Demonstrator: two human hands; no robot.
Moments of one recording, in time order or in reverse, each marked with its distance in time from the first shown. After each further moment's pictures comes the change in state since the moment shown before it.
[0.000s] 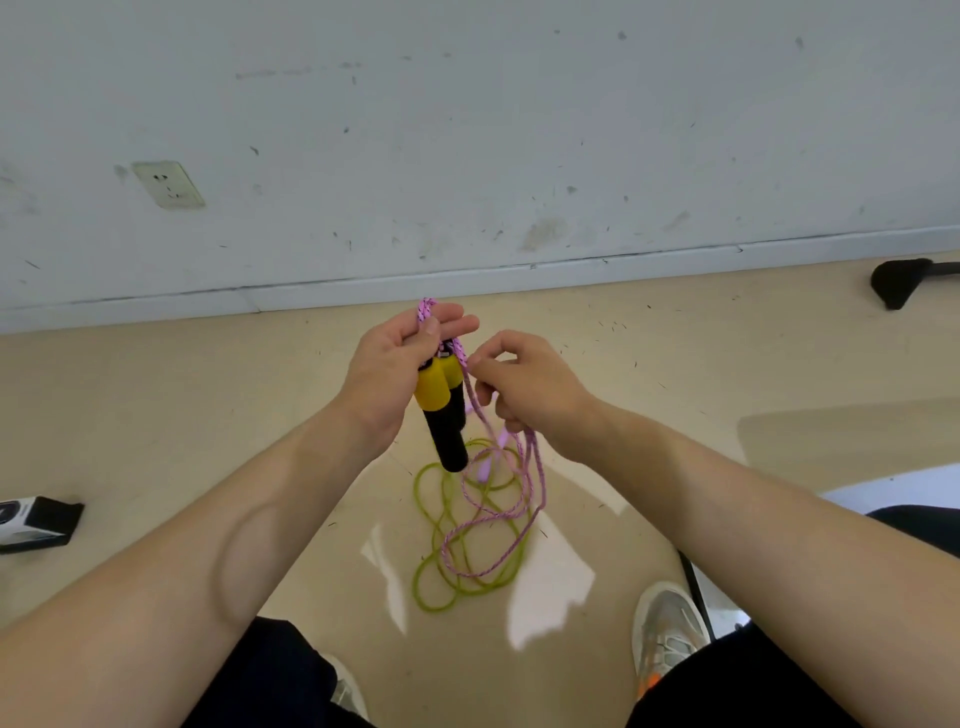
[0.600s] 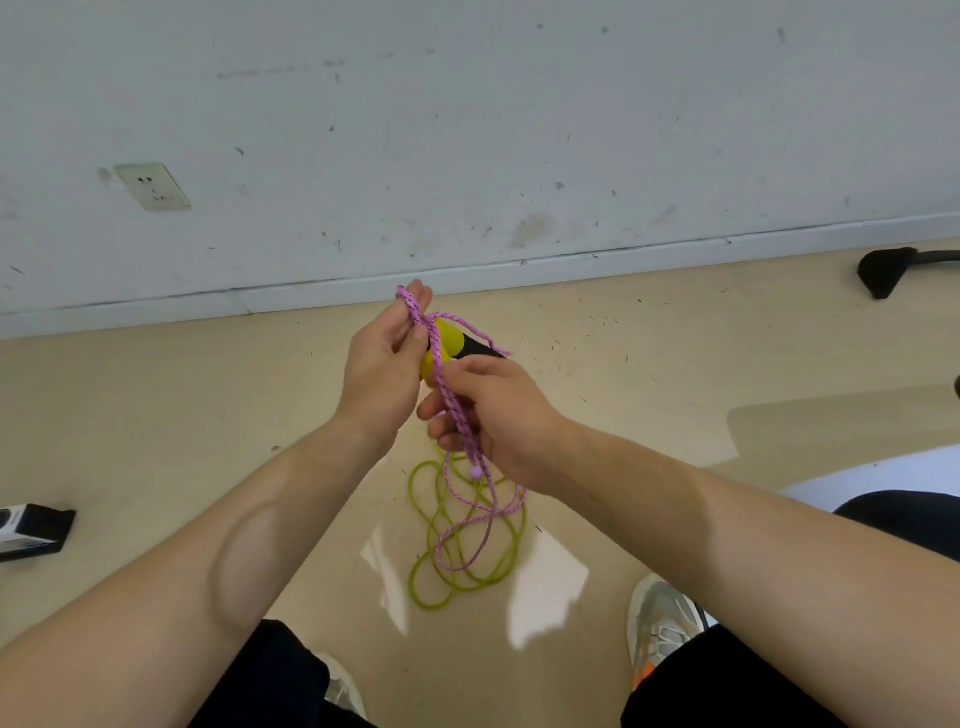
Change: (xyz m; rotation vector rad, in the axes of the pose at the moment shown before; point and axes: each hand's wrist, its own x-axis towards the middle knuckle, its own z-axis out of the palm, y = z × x) left_hand -0.002 -0.004 0.012 0.146 0.158 0.085; right_hand -0.022 0.003 0.025 0.450 -0.151 0.078
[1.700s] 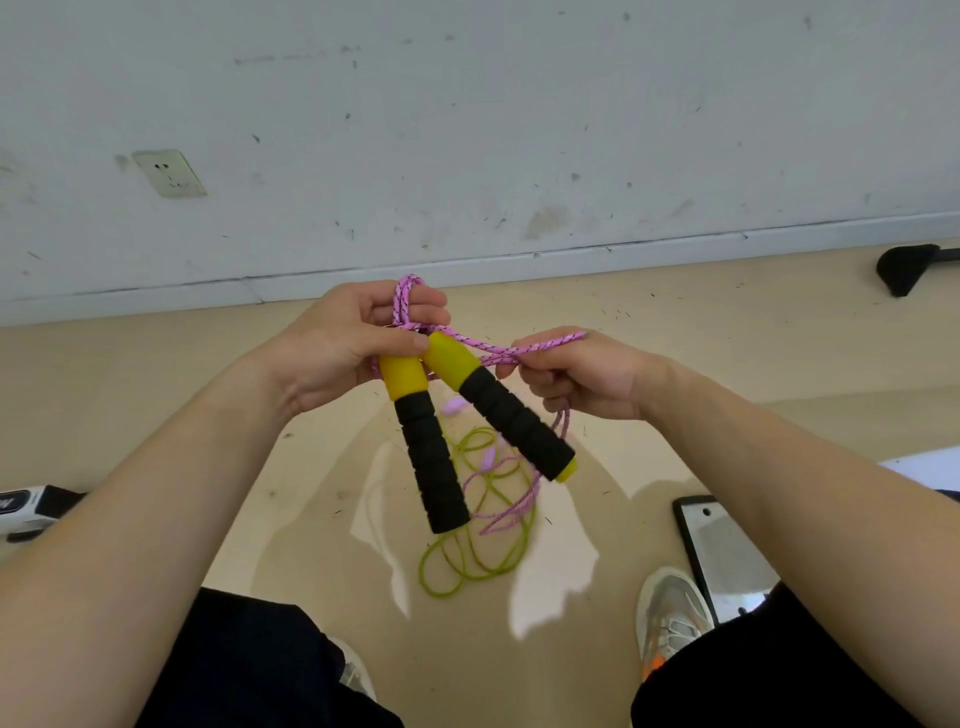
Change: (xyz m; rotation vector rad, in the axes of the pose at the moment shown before) left_hand 0.010 0.040 -0.062 -0.070 -0.420 -0.236; right_hand 0.031 -0.020 -0.084 -0.350 -0.253 0.080
